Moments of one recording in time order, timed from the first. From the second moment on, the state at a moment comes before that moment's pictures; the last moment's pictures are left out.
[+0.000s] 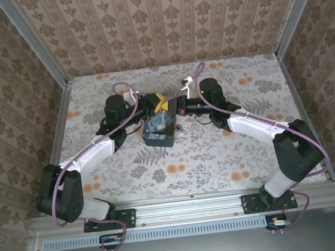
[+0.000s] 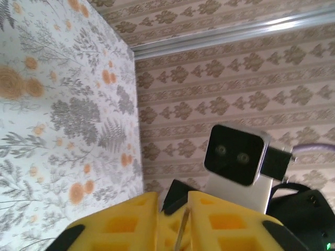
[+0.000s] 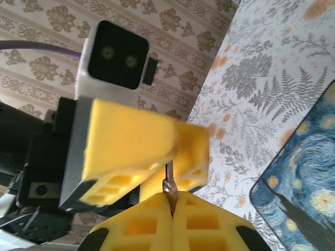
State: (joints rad) left arm -0.48 1.40 0.85 0.39 0.62 -1.26; right arm 0.50 1.57 1.03 0.31 -0.67 0.88
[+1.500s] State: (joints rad) left arm -0.50 1.44 1.19 -0.57 0.91 -0.23; right arm 0.48 1.54 1.13 -0.28 -0.92 0.29
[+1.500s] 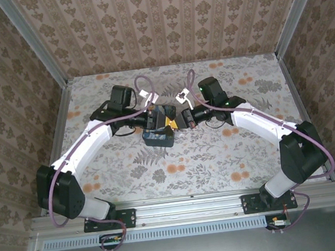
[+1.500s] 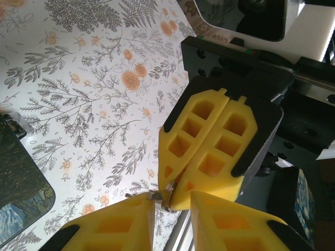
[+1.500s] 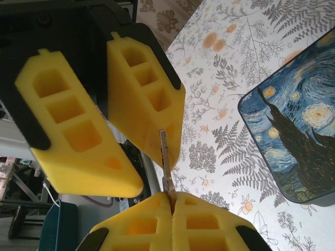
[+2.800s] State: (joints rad) left arm -0.51 1.44 1.05 -0.14 0.99 -0.49; right arm 0.45 1.36 1.01 -0.04 -0.82 0.40
